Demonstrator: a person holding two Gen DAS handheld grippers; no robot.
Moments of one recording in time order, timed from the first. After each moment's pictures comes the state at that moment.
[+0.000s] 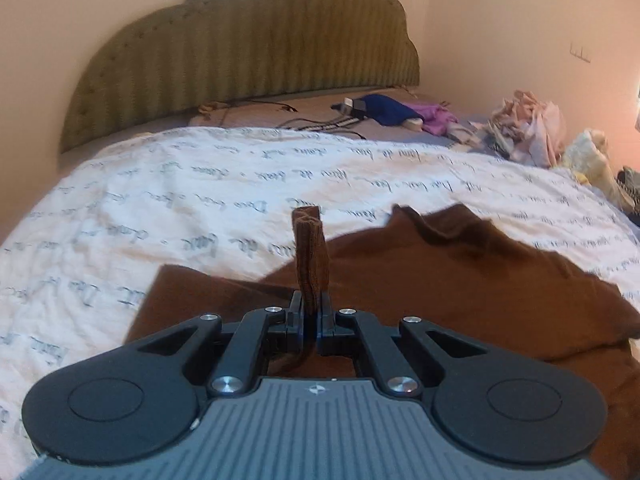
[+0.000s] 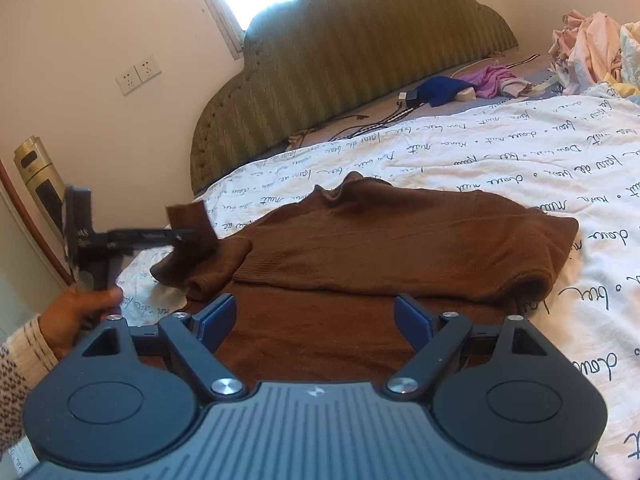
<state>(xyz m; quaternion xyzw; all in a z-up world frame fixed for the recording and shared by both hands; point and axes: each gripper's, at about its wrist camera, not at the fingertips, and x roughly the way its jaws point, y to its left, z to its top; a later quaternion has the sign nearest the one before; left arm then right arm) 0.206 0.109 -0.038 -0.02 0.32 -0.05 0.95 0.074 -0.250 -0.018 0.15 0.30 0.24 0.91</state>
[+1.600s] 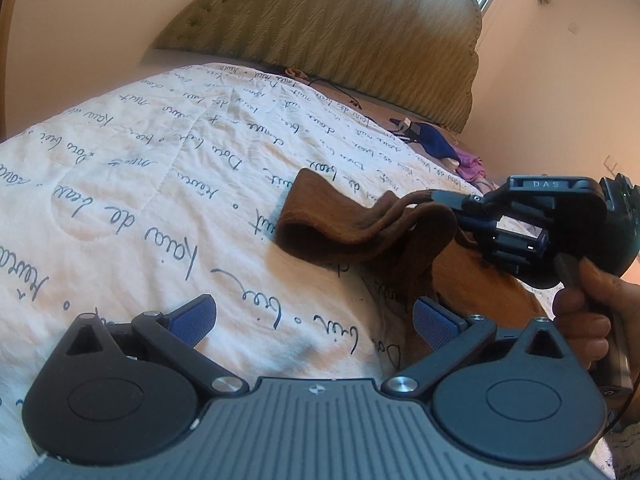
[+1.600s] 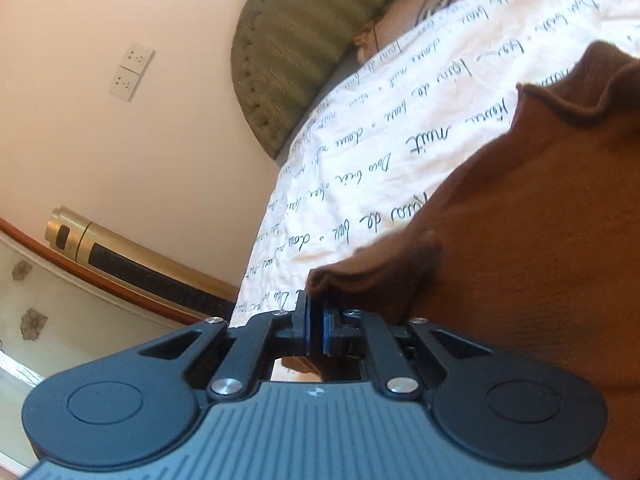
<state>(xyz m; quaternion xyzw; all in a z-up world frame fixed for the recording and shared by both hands) 0.091 0.230 -0.044 -0.22 0.32 0.00 0.92 0.265 -0.040 -0.038 0.33 0.44 0.34 0.76</state>
